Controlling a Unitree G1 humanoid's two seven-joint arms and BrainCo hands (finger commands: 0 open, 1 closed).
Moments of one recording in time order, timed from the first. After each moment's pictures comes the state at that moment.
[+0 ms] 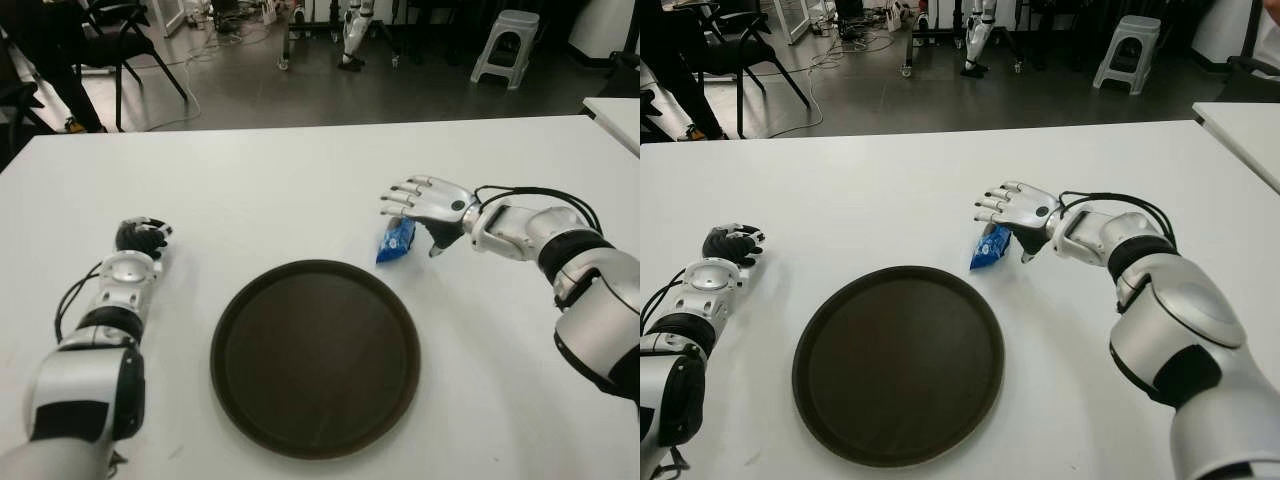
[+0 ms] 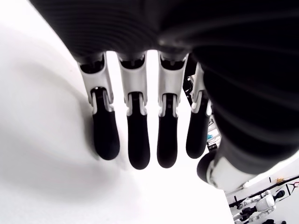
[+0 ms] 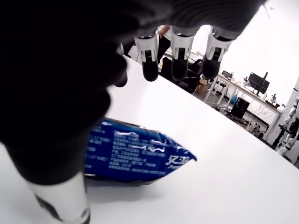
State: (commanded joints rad) left arm -0.73 0.31 0.12 1.33 0.12 -0.07 0.18; right arm -1.06 -0.38 0.98 1.37 -1.12 -0.64 -0.50
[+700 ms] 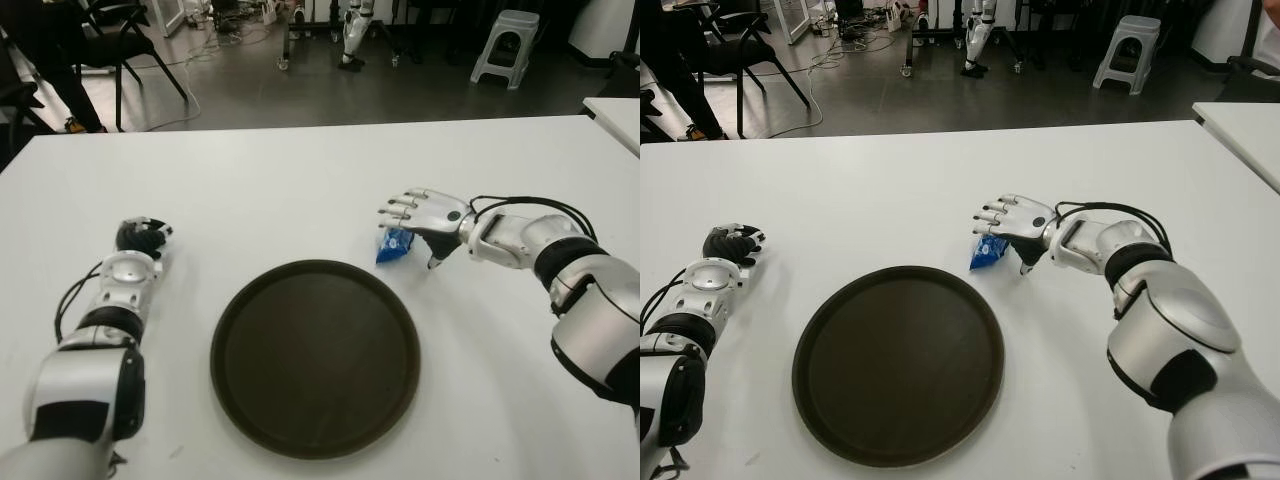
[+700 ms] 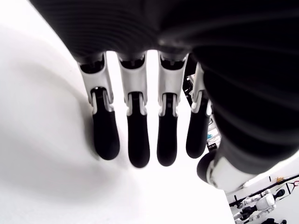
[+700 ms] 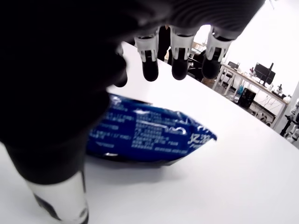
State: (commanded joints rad) left arm -0.73 0.31 0.11 1.32 0.12 -0.06 0.19; right arm -1.04 -0.37 0.97 1.37 -1.12 -0.66 -0.48
